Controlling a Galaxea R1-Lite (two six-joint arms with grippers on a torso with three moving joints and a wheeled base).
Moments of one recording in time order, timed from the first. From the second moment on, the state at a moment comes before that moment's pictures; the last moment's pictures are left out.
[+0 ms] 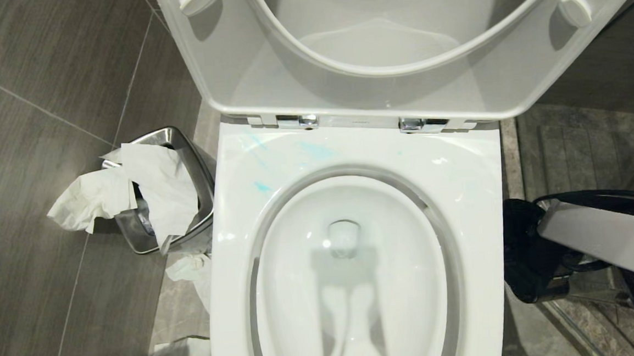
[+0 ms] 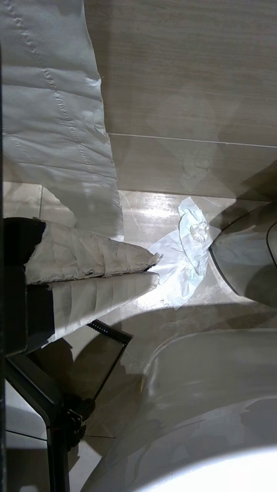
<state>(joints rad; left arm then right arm) 0.00 0.00 -0.02 0.06 -0.01 0.06 0.06 2.55 -1.04 -1.52 0.03 -0.11</state>
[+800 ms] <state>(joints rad) 0.00 0.00 -0.02 0.06 -0.01 0.06 0.05 2.44 -0.86 -1.52 0.02 -0.11</state>
